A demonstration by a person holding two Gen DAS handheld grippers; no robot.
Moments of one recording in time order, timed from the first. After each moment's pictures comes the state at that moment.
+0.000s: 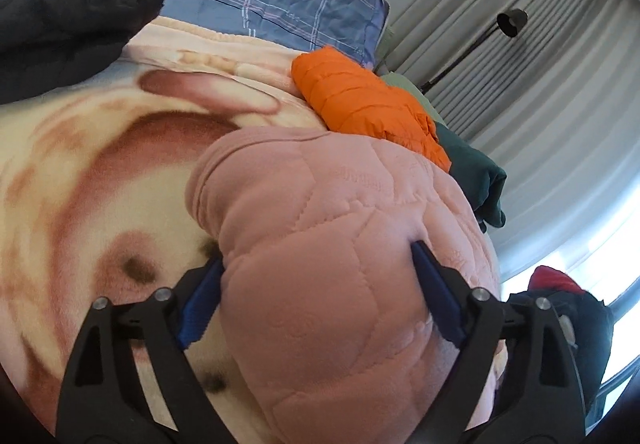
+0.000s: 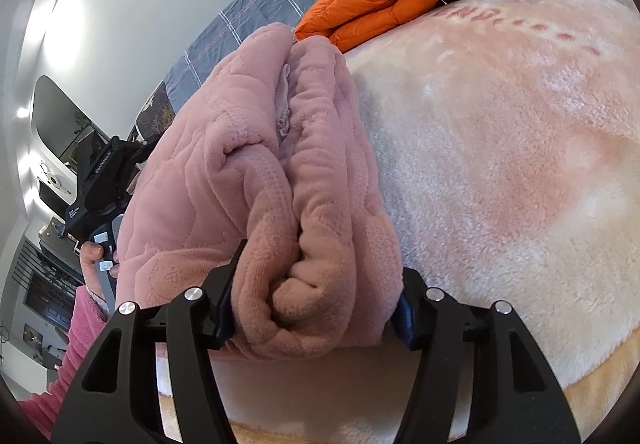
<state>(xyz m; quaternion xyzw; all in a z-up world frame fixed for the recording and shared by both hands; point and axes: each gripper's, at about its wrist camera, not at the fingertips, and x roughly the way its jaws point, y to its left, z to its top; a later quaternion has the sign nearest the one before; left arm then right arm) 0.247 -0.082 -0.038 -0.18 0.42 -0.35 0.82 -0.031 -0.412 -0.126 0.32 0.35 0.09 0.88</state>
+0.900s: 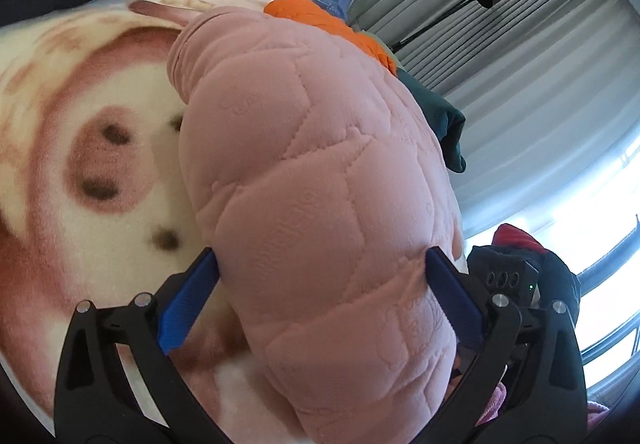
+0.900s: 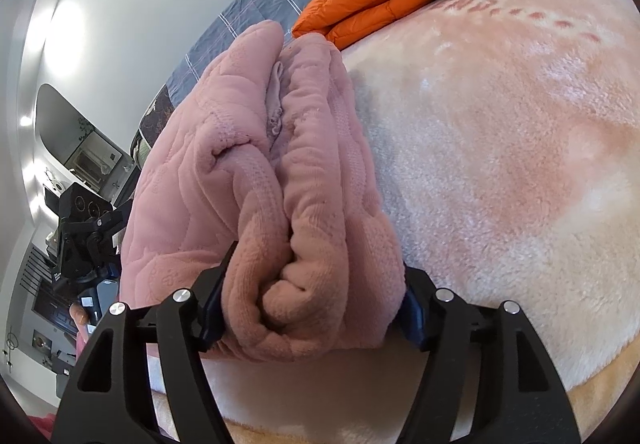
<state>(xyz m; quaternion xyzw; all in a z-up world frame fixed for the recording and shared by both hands) 0.171 -0.053 -0.063 -0.19 0.47 -0.41 0.76 -0.031 -0.419 -0.132 0.34 0.35 0.09 0.87</state>
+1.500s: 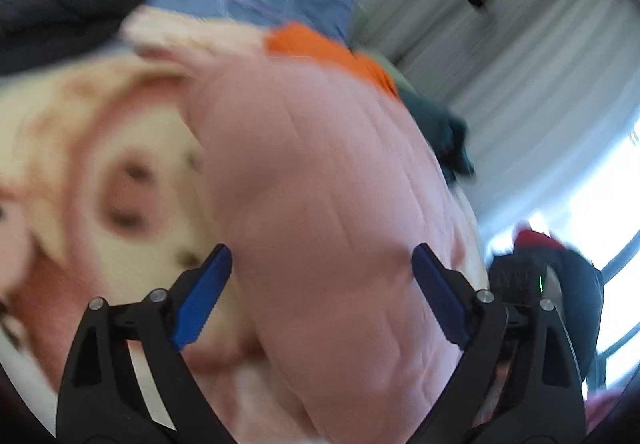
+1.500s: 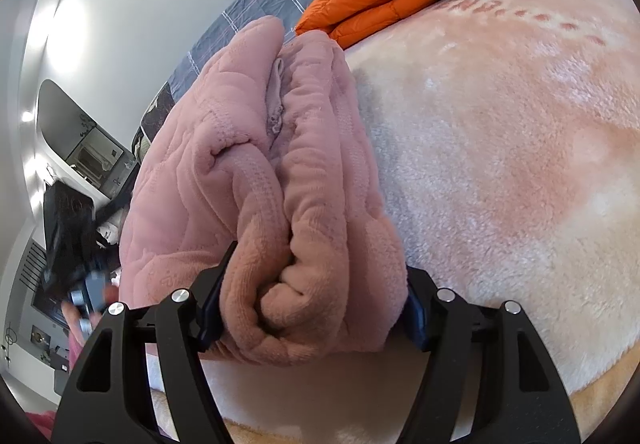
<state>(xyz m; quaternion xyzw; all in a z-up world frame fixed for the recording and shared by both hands) 0.166 -0.039 -0.035 -0.16 0.41 -0.37 0.81 -0.031 -0.416 -0.130 0.33 0.35 0.10 0.87</state>
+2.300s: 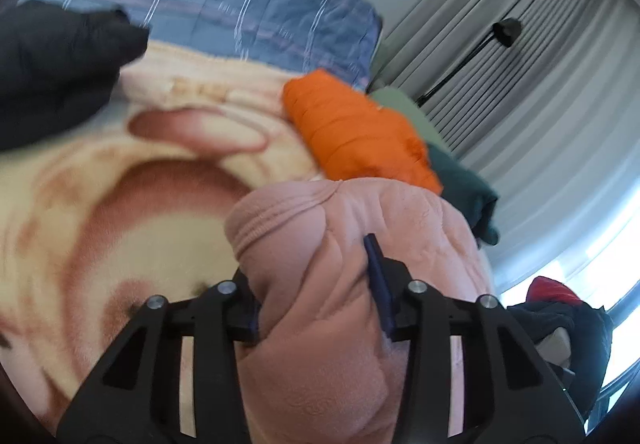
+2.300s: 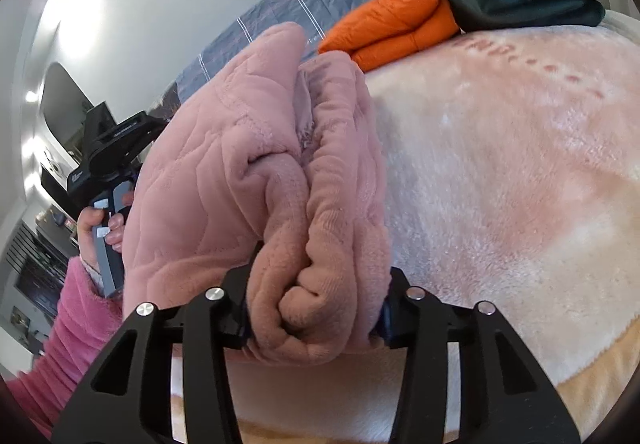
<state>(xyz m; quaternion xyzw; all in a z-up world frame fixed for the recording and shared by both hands) 0.239 -0.070 0.004 -0.18 0.39 -0.36 0.83 -0.044 -0.406 -0.101 0.30 0.32 0.09 0.89</state>
